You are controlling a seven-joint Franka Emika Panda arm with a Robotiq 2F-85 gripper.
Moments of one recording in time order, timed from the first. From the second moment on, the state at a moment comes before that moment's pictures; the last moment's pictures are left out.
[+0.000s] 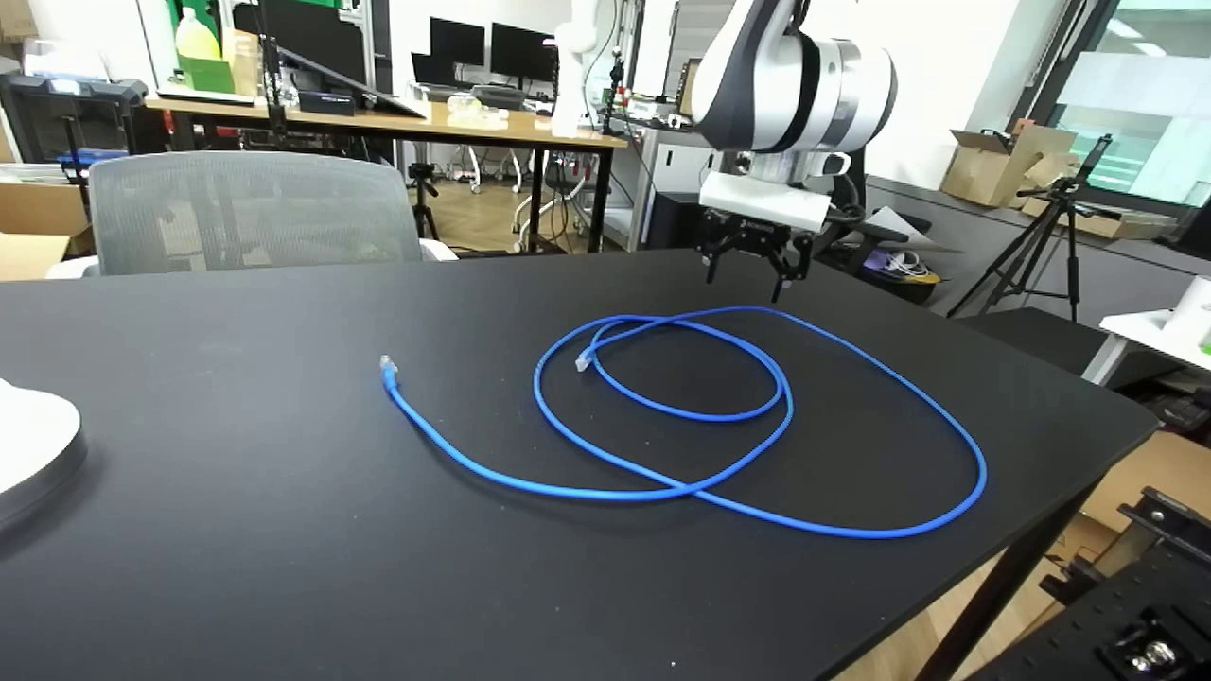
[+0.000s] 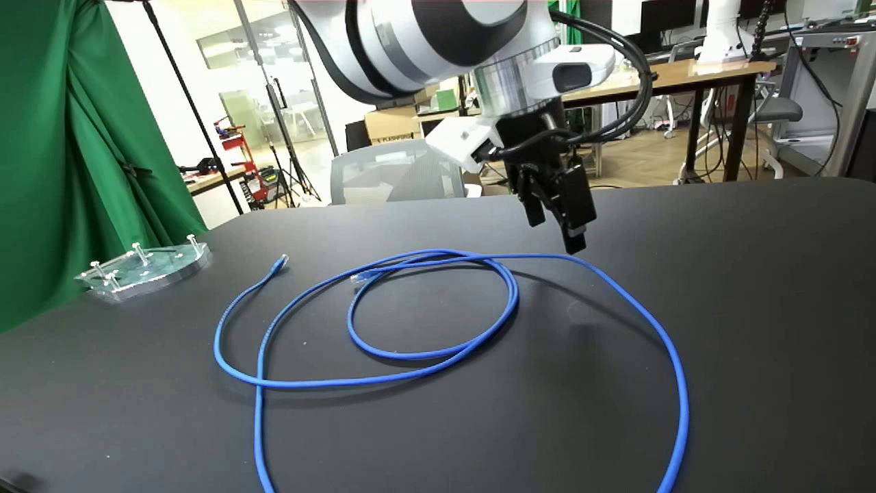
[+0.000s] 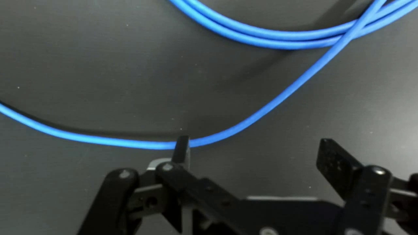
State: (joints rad) arm 0.05 0.66 -0.31 -1.98 0.19 2.77 0.53
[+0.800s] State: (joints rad) arm 0.18 0.77 -0.42 -1.85 0.08 2.50 0.99
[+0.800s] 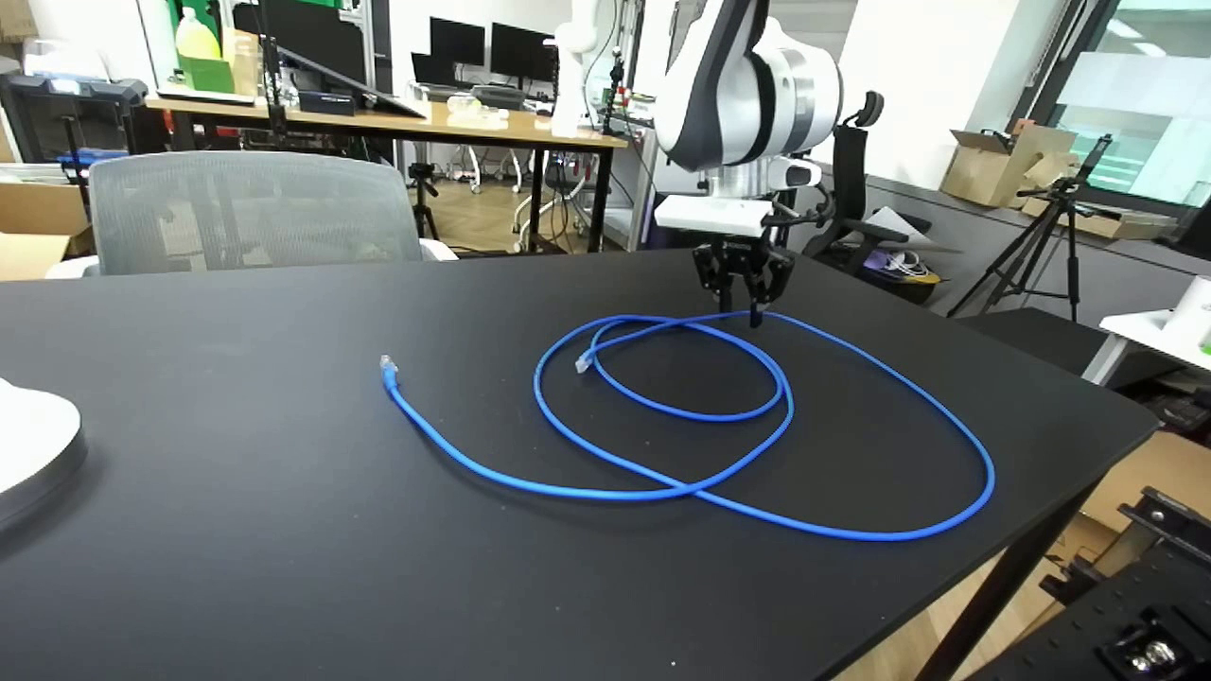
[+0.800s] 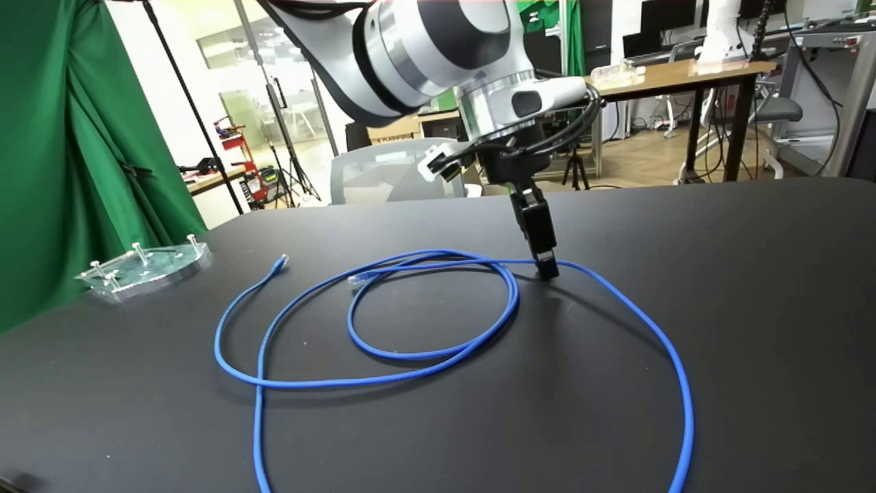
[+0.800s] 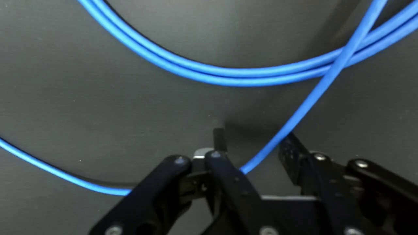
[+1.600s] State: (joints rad) arm 0.16 0.77 -0.41 -1.83 0.08 2.73 1.15
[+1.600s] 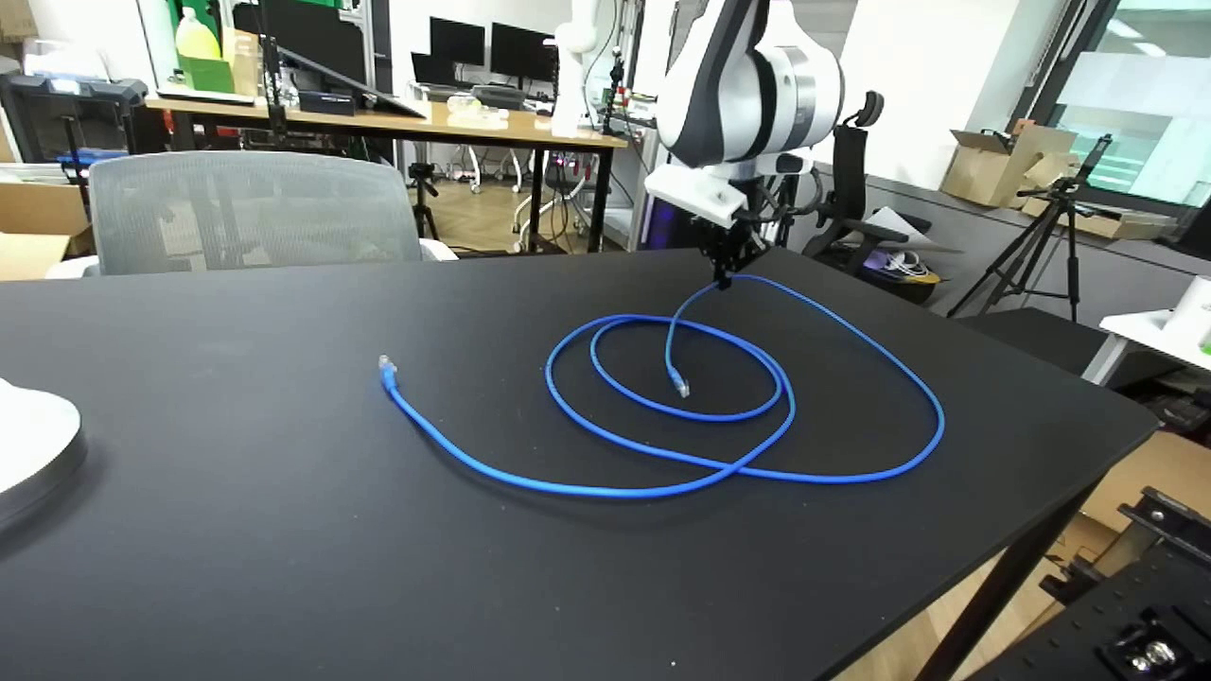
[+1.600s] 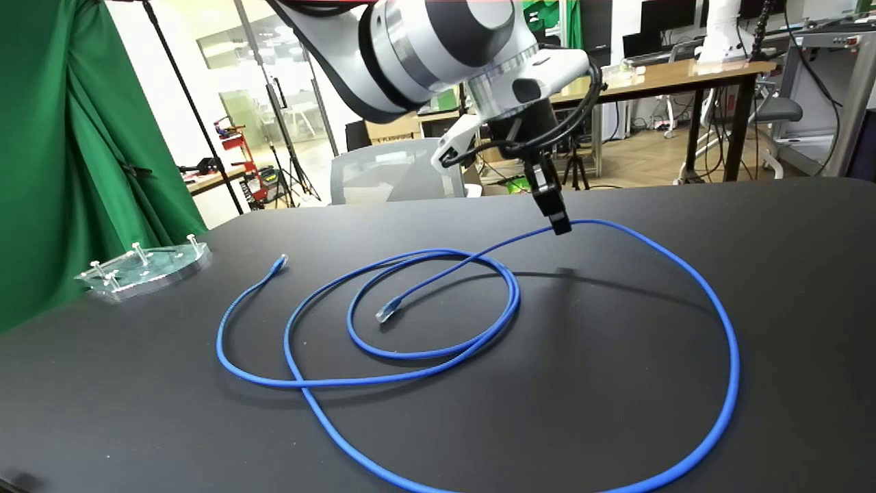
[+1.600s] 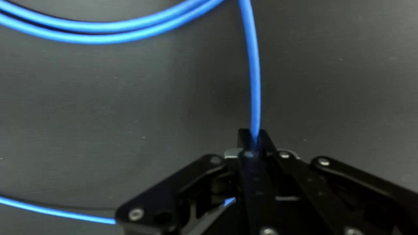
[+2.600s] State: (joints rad) arm -0.07 0.70 -0.42 -1.83 0.30 2.83 1.35
